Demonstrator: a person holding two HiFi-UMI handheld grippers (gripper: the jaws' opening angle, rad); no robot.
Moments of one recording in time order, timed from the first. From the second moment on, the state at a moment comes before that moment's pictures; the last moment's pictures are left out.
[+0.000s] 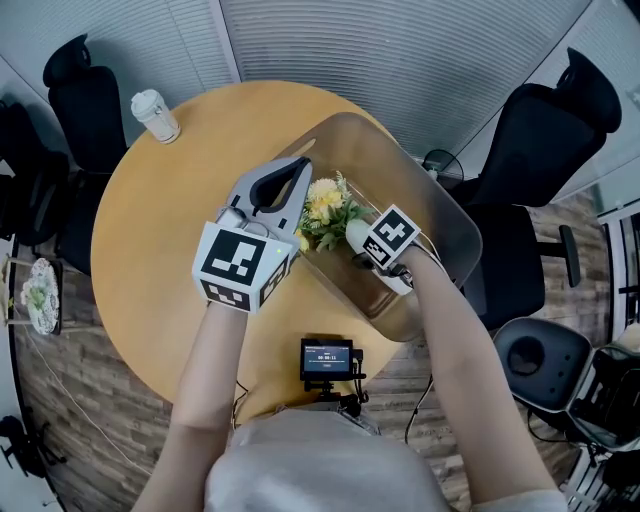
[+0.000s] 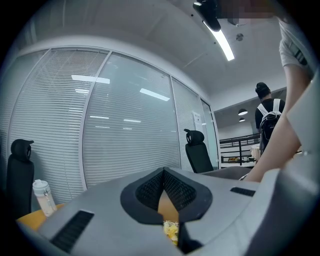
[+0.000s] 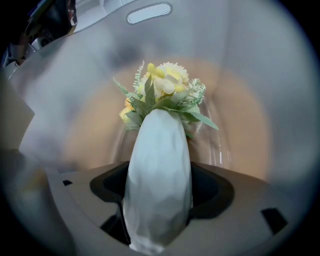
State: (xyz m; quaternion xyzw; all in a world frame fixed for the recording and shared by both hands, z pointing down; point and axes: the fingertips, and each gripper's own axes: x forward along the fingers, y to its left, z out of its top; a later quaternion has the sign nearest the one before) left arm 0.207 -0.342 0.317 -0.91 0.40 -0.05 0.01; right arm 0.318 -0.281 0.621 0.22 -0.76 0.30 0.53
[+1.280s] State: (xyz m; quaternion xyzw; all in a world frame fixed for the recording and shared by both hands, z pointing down) left arm 0.205 -0.318 0.304 -0.91 0.40 -0.04 0.03; right arm 0.301 -0.324 0.554 0.30 -0.84 0.24 0.39
